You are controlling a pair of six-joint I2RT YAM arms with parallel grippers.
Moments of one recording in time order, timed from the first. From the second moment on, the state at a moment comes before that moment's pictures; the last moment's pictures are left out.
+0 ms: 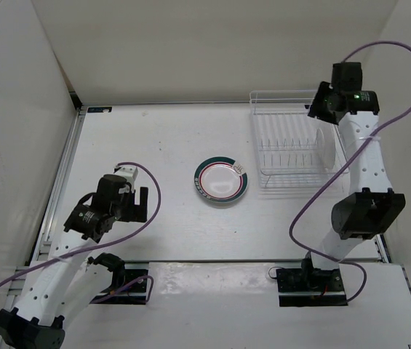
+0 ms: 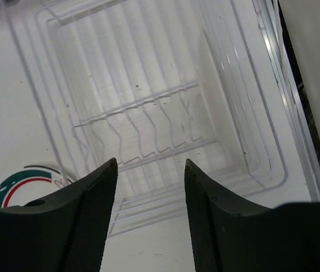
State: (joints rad) left arm -0.38 0.72 0.75 -0.88 -0.14 -0.19; right arm 0.07 1.69 1.96 -1.00 0.18 0.25
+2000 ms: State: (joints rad) left arm -0.38 0.91 0.75 -0.89 -0.14 -0.18; right arm -0.33 1.90 1.87 -0.86 -0.42 0.25
